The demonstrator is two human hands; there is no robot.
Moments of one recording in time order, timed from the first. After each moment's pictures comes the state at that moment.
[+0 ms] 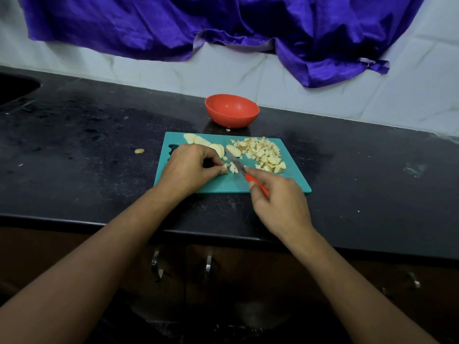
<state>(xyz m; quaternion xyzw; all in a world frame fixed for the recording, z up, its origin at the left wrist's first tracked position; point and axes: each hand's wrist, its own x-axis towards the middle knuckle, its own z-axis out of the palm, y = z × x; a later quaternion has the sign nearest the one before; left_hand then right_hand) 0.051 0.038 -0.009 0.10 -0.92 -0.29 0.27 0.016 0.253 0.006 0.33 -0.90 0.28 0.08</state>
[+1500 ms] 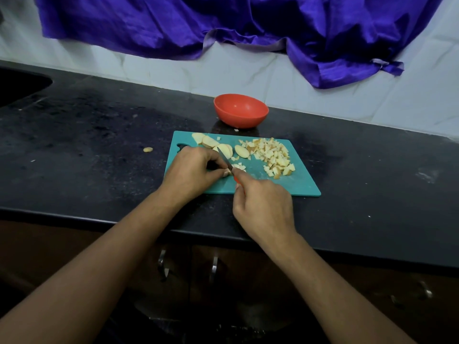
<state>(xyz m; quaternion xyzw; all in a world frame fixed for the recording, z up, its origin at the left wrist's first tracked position) 0.061 0.032 -0.013 0.09 -0.92 -0.29 0.27 0.036 0.215 0.001 0.37 -0.91 0.15 0.14</state>
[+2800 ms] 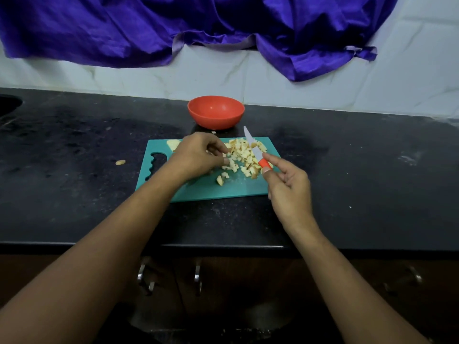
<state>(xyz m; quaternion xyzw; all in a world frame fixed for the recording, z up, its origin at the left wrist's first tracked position) 0.003 0.063 0.031 0.15 -0.89 -0.42 0.12 -0.038 0.270 -0.017 0.19 -0.75 0.64 0.01</state>
